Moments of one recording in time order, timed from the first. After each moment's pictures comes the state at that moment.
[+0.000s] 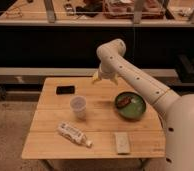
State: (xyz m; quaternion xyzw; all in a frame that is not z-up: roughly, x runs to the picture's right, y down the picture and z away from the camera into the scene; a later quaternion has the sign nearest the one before) arm 0.080 -0.053 0.843 -0.16 -0.18 -0.66 0.71
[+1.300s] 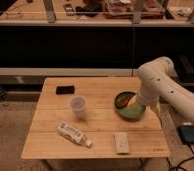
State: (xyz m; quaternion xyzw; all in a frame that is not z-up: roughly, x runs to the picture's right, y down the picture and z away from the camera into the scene) arm 0.217 0.113 0.690 -0.30 -0.17 -0.55 0.76
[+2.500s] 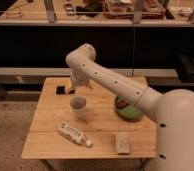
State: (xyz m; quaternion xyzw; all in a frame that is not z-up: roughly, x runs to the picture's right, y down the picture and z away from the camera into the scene) arm -0.027 -0.044 0.825 -0.13 -0.20 -0.73 0.64
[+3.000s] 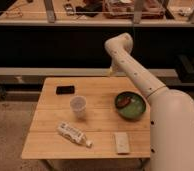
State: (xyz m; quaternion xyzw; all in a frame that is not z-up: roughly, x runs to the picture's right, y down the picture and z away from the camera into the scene) arm 0.214 -0.071 0.873 -0.27 -0.08 -0.61 0.74
